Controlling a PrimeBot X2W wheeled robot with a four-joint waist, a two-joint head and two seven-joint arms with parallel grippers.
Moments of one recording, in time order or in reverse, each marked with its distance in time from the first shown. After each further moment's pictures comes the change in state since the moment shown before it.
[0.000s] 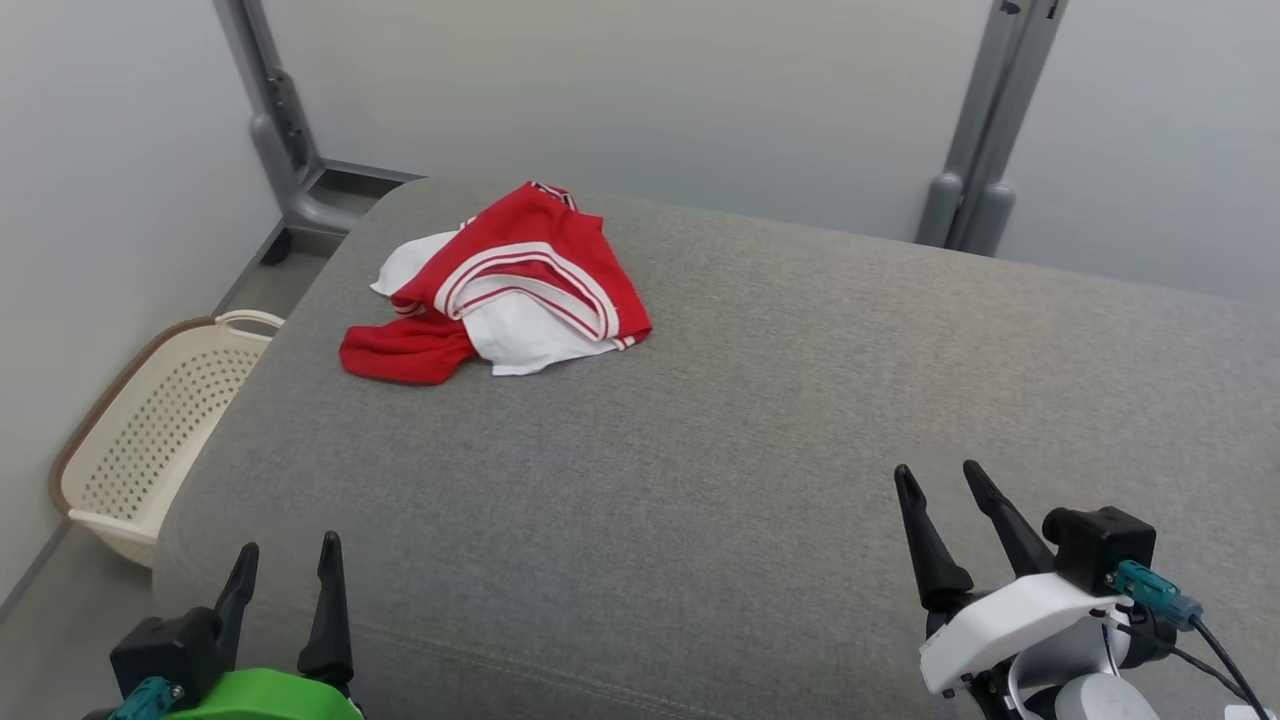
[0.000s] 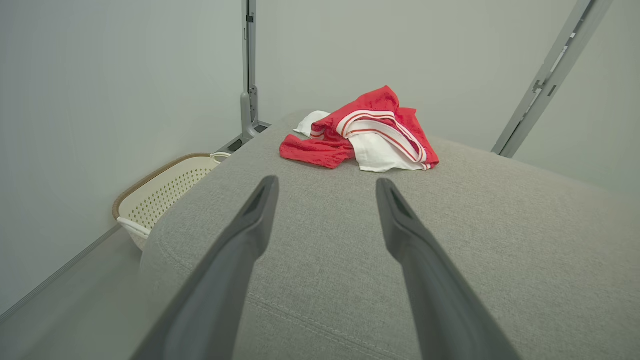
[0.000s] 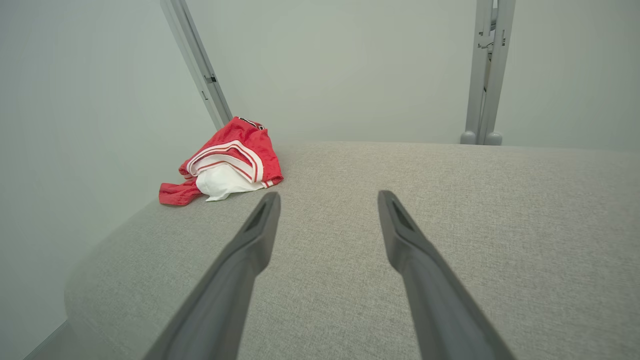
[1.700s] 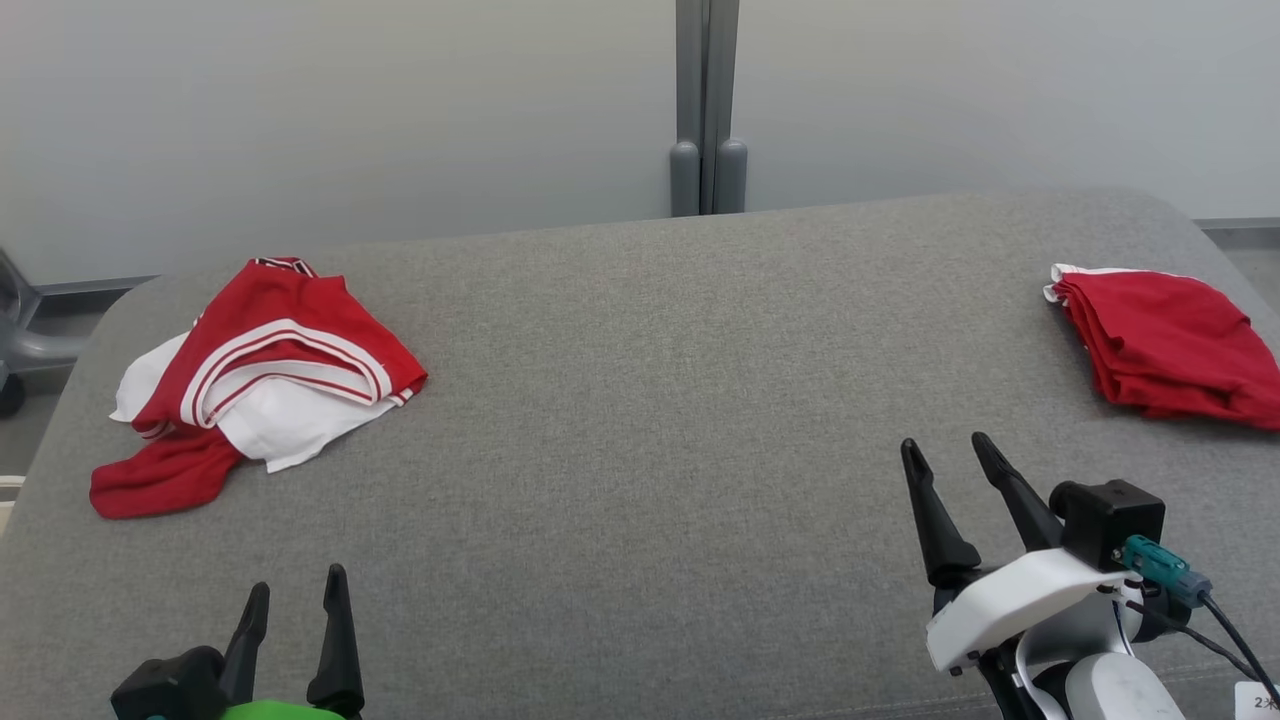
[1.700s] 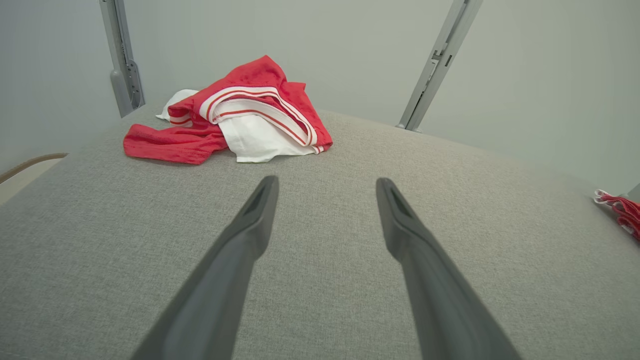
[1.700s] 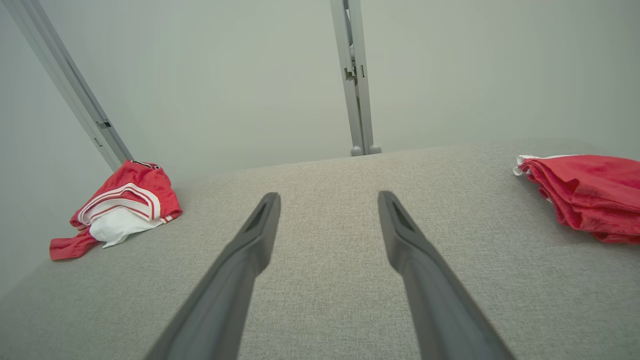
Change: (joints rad) left arm 0.060 -0.066 0.039 0.023 -0.061 -0.018 -0.047; right arm -0.027 -0.001 -0.012 -0.046 -0.036 0.000 0.042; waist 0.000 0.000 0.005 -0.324
